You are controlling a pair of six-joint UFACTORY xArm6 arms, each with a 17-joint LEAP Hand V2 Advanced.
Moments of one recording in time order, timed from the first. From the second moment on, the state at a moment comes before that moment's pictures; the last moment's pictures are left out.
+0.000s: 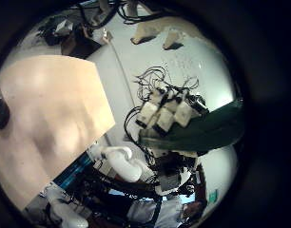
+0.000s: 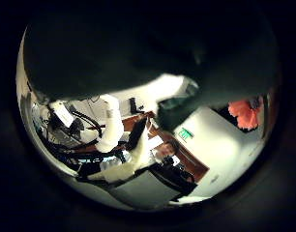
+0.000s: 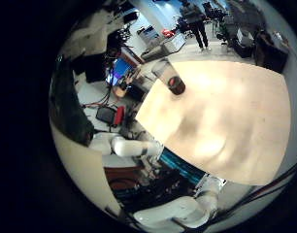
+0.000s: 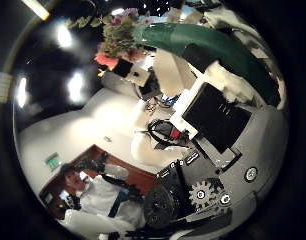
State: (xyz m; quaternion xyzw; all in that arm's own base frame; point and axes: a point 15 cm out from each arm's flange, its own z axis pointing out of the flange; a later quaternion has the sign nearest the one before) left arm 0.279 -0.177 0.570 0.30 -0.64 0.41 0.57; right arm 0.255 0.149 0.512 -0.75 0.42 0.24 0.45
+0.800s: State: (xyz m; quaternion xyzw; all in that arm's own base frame) left arm 0.308 -0.171 0.596 0.36 -0.57 0.56 0.47; right arm 0.278 0.144 0.475 -0.71 0.49 0.24 0.44
